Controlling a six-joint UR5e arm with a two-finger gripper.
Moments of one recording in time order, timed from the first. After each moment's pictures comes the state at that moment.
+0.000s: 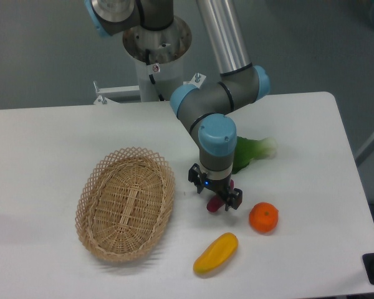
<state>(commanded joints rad) 2.47 -2.05 -1.85 -0.69 1.56 1.14</state>
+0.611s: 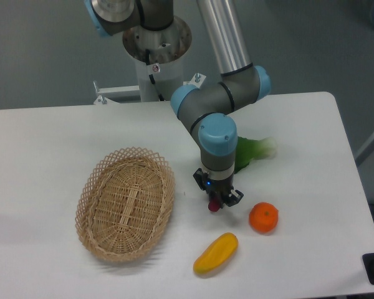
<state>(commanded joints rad) 2.47 -2.04 -1.81 -0.69 1.58 1.15</state>
